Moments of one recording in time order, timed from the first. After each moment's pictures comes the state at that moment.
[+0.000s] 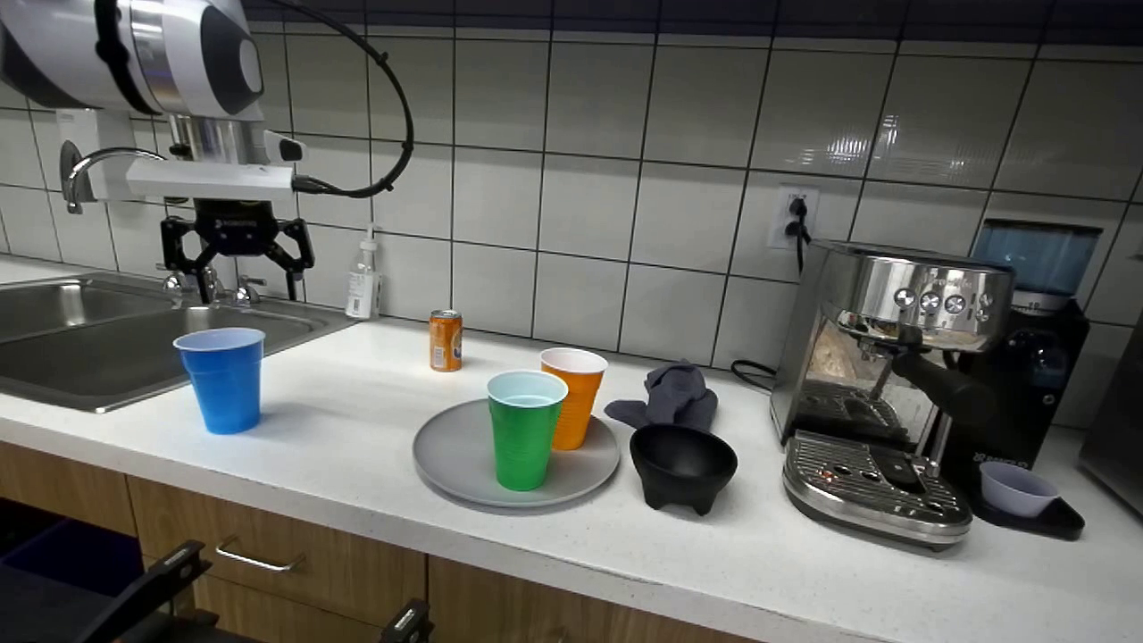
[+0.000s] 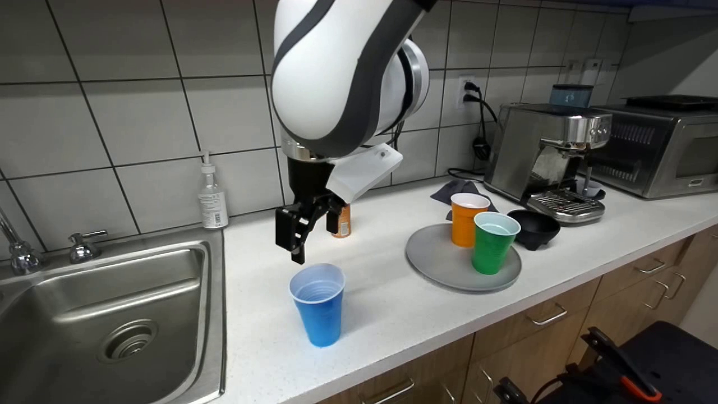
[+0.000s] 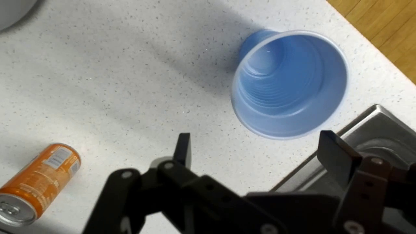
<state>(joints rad) 0.27 0.12 0.23 -2.37 -0.12 2.61 -0.08</state>
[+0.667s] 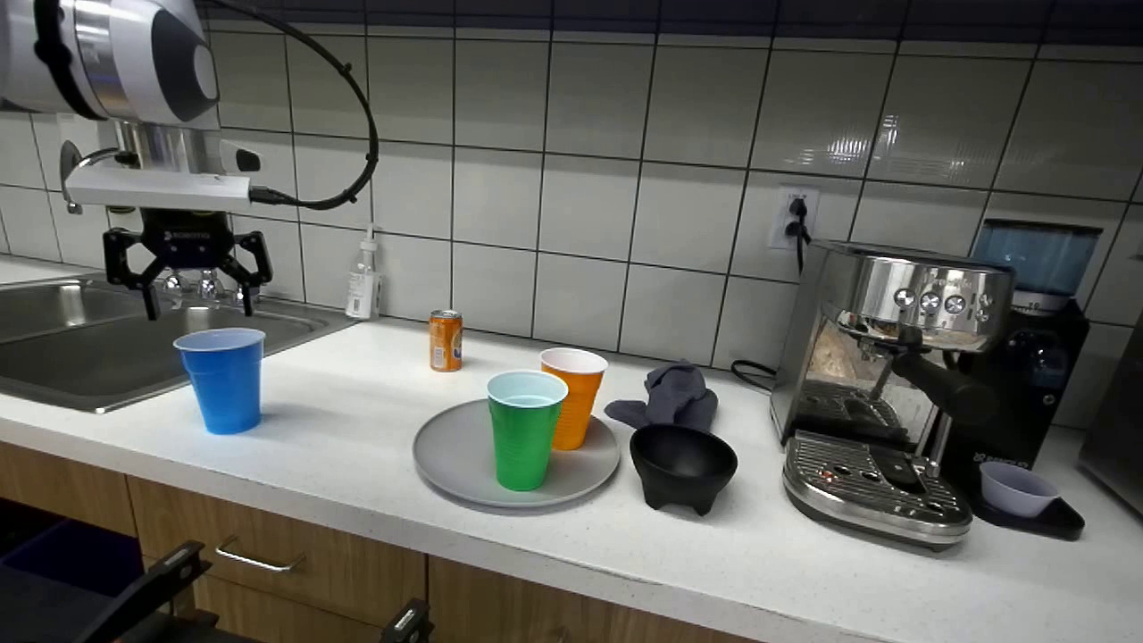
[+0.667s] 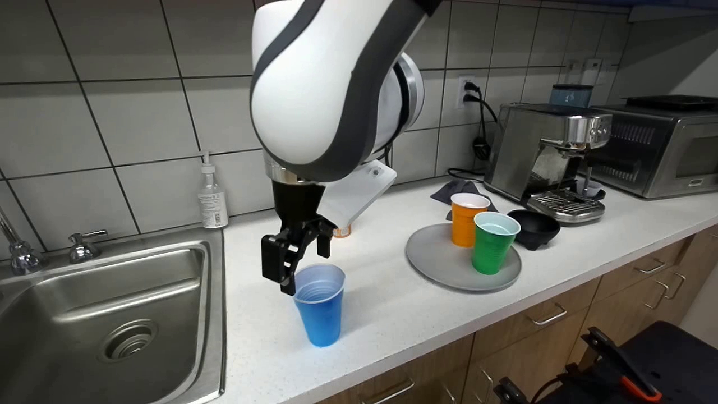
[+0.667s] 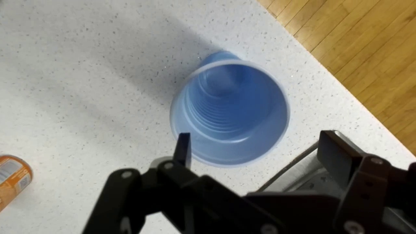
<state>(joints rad) 0.29 0.12 0.29 -2.41 -0.10 2.61 -0.08</state>
